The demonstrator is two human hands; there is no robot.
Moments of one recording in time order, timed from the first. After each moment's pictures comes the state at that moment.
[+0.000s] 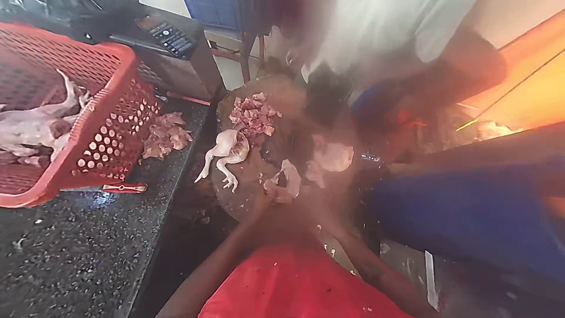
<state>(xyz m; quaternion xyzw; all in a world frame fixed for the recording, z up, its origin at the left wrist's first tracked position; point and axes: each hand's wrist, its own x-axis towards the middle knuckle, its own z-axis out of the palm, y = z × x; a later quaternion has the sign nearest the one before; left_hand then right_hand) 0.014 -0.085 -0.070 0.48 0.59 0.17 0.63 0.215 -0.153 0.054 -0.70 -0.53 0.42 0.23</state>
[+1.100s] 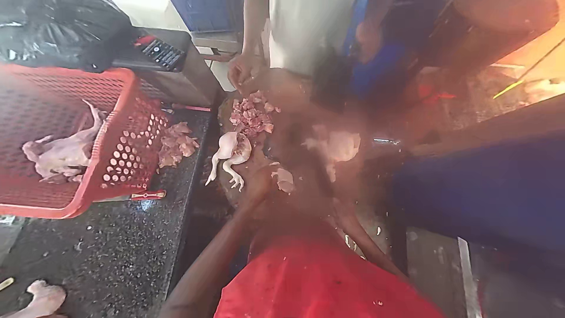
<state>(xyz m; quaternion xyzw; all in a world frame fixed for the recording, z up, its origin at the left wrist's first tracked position) 0.013 -0.031 -0.006 0.78 0.49 0.03 0.39 0.277 -0.242 -0.045 -0.74 -0.33 0.53 0.24</state>
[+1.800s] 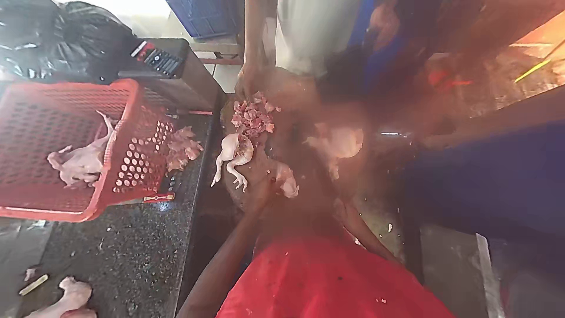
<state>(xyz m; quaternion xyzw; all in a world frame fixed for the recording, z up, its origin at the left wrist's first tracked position) 0.015 -0.053 -0.020 0.63 0.61 0.04 0.48 0.280 -0.246 -0.044 -0.75 -0.40 0.49 0.19</state>
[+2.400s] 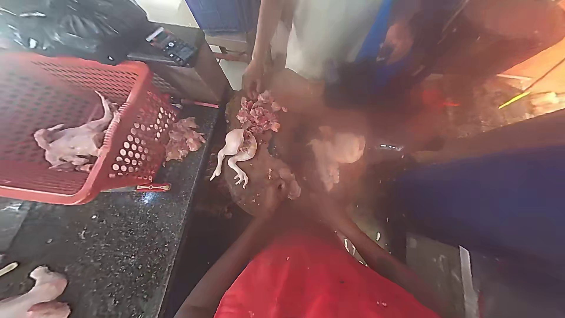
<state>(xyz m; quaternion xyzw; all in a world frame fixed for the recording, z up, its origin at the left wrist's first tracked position) 0.018 -0.087 -0.050 0.70 0.57 0.11 0.42 0.233 -0.183 0.004 -0.70 -0.53 0.47 0.12</state>
